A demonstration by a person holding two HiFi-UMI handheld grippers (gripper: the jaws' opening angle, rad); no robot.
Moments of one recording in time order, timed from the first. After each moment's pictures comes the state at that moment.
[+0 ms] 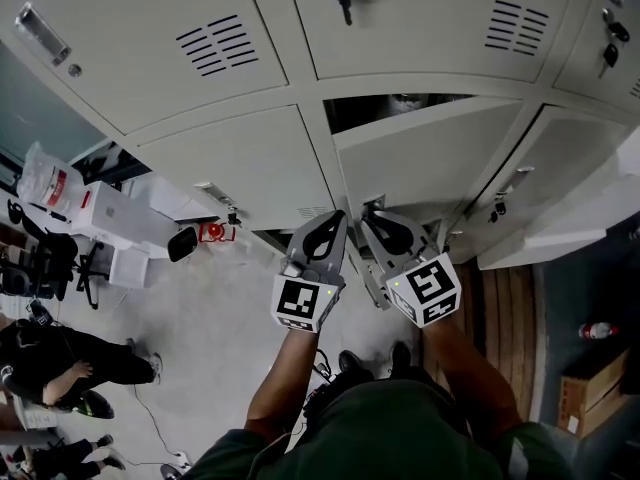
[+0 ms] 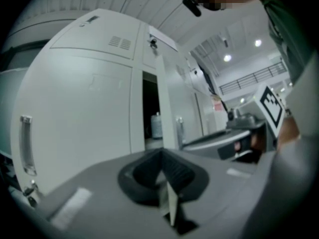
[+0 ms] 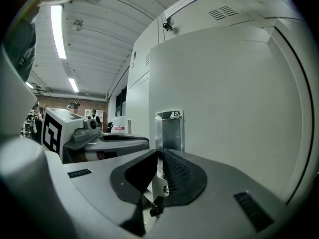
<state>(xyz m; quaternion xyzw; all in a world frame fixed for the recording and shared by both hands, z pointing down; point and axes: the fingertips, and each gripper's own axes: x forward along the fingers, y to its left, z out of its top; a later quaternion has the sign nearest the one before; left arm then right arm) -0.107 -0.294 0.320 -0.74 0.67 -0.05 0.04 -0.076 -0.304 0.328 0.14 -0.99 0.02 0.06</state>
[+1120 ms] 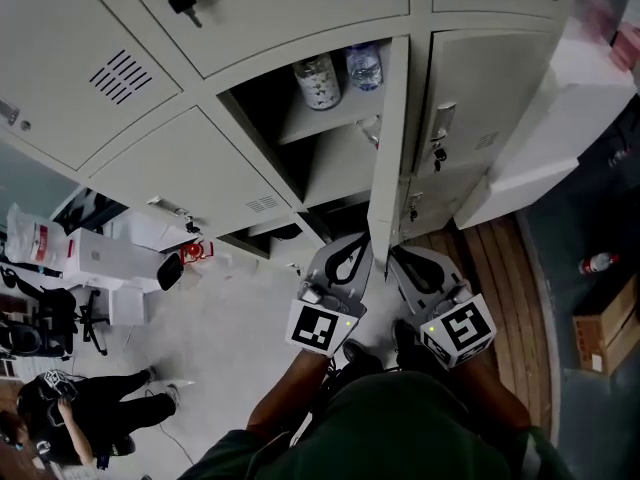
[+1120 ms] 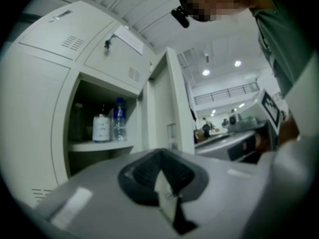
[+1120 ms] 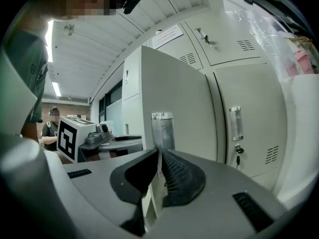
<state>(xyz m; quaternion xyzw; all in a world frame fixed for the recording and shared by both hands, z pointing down) 0.070 -0.259 0.312 -0.84 0.54 -0.01 0.05 0.101 -0.244 0.329 0.24 -0.97 0.06 0.04</state>
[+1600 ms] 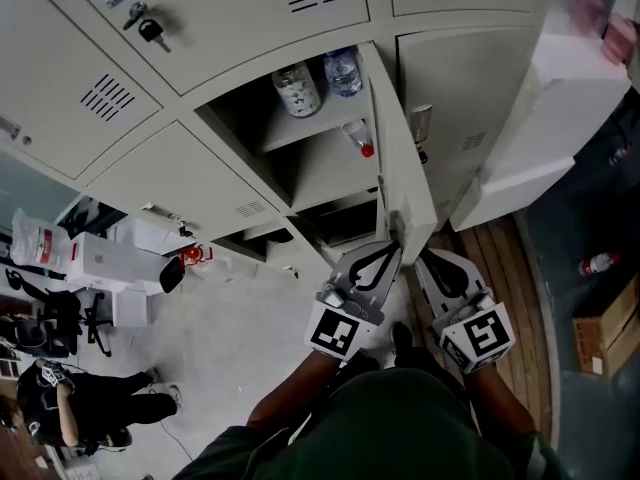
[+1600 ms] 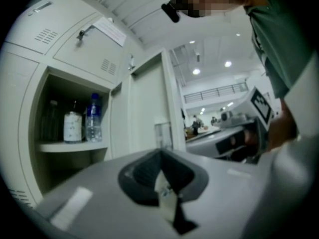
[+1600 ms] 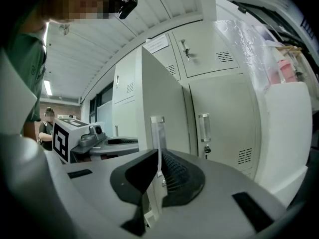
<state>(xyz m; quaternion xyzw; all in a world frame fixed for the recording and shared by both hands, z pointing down) 0.154 -0.267 0.316 -0.87 0.48 -0.04 0.06 0.183 -0.263 0.321 0.29 -0.95 0.06 0.03</state>
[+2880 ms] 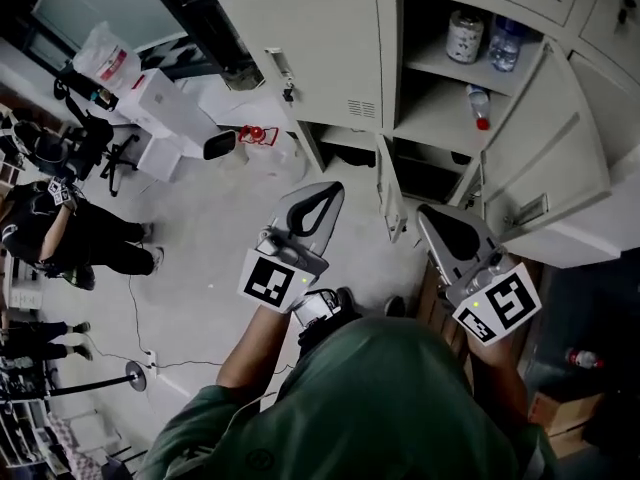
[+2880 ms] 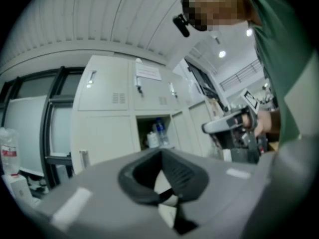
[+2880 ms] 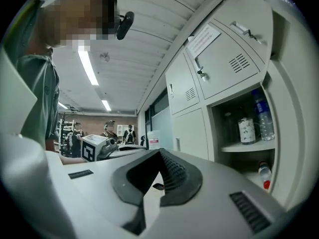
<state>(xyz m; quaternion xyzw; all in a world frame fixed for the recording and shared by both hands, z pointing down) -0.028 -0.096 0.271 -0.70 0.70 -0.05 0.10 0.072 -0.142 0.257 -0.03 -1.00 0.03 -0.01</state>
